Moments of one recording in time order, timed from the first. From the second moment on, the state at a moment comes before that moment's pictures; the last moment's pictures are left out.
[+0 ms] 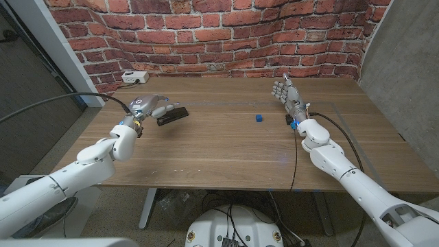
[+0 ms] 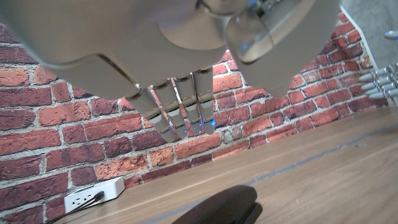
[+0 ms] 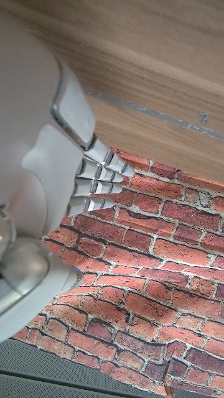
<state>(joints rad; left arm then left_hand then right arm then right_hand) 1.08 1.03 0.38 -1.88 0.41 0.27 0.43 0.44 0.12 -0.10 0.07 0.24 0.56 0.04 0.23 0.19 0.53 -0.03 0.21 0.19 0.45 -0.04 0.20 0.18 0.39 -0.02 0.22 0.18 -0.84 -0.49 -0.41 -1.40 0.55 0.30 -0.08 0.15 0.04 0.16 -0.09 0.19 0.24 0.12 0.21 0.19 0.28 0.15 0.23 0.18 0.21 0.11 0.19 0.18 0.30 0.00 0.22 0.18</state>
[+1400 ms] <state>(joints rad) 0.98 0.72 0.27 -1.65 -0.26 -0.28 0.23 0.39 0.08 -0.17 0.11 0.22 0.18 0.08 0.17 0.19 0.25 0.06 0.18 0.19 0.20 0.04 0.17 0.18 0.18 0.05 0.18 0.18 -0.86 -0.53 -0.39 -1.43 0.49 0.37 -0.08 0.15 0.04 0.15 -0.10 0.19 0.27 0.10 0.21 0.19 0.29 0.15 0.22 0.18 0.21 0.10 0.19 0.18 0.31 0.00 0.21 0.18</state>
